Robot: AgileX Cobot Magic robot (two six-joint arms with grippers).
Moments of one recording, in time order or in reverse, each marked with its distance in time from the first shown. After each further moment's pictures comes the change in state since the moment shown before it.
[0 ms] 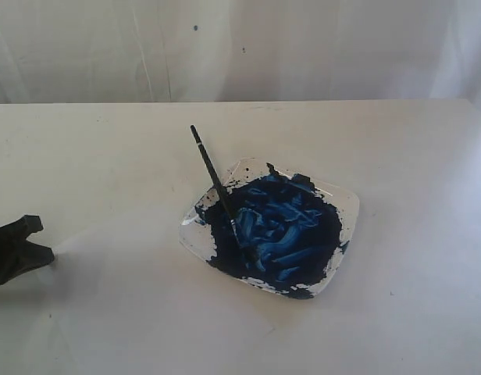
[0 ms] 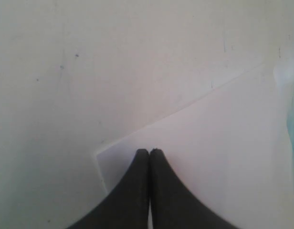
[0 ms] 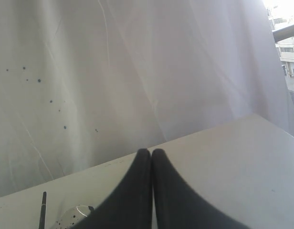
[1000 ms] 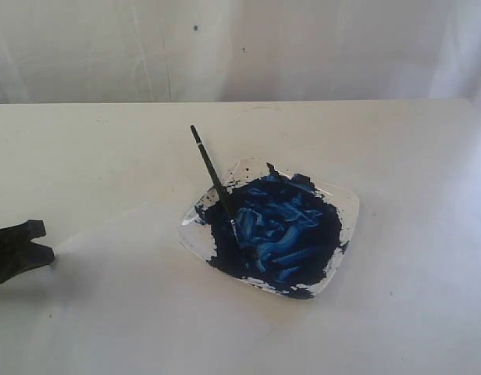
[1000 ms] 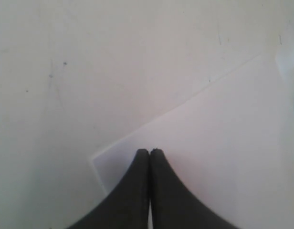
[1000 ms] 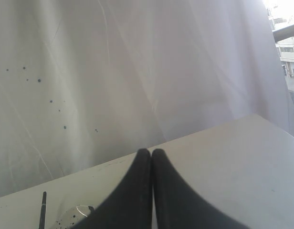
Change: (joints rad) left arm -0.004 -0.002 -0.003 0.003 0.027 0.084; right arm 0.000 0.000 0.000 0.000 0.000 0.000
